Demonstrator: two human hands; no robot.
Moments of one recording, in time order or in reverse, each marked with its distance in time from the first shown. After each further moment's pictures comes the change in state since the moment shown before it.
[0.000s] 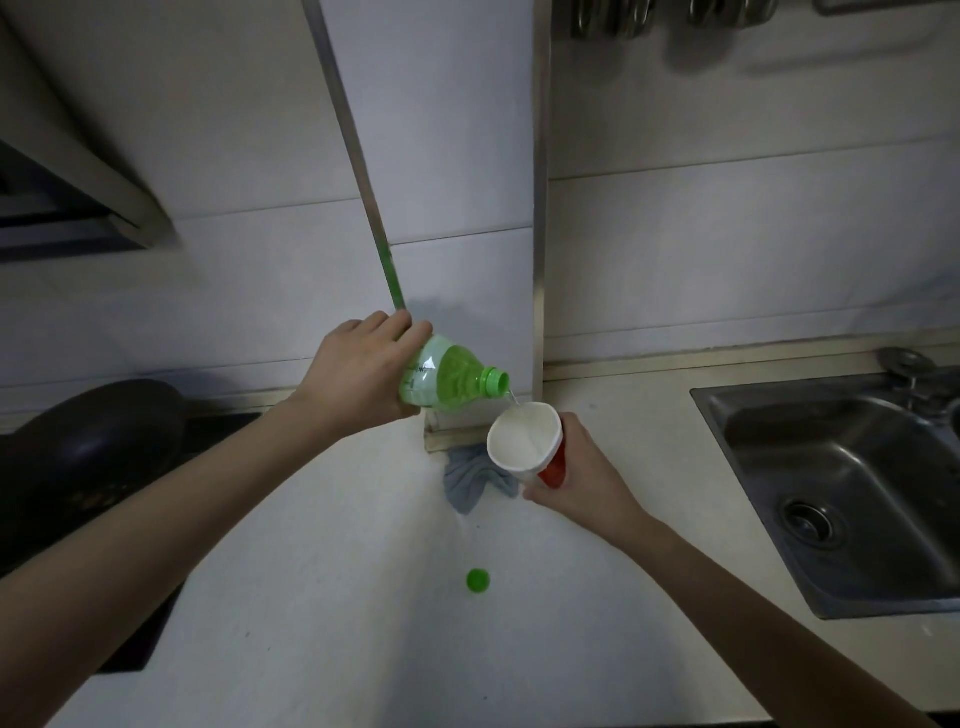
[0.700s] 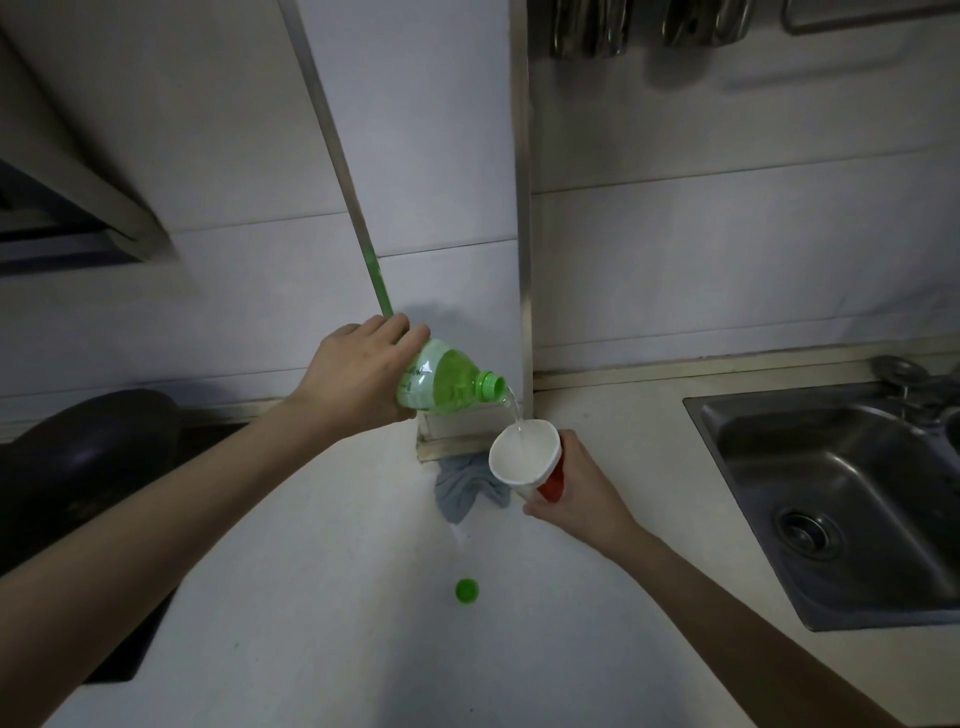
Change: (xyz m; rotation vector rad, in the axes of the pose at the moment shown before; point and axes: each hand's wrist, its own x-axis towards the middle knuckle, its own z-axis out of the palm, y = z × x) left_hand 0.012 0.011 -0.009 0.007 -0.010 0.006; right_hand -0.005 0.017 -0.007 -0.005 -0.006 0.072
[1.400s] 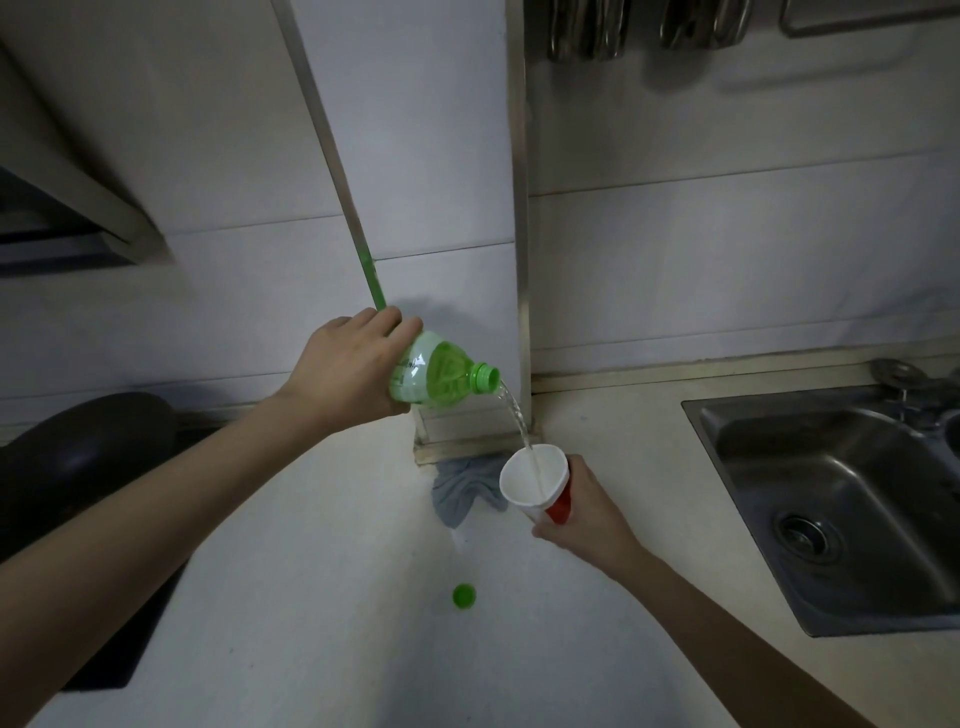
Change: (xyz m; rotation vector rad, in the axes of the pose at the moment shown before) left_hand 0.007 -0.008 -0.002 0.026 -0.003 -0.015; right_hand -0.006 0.033 0.009 0.026 -0.034 0.097
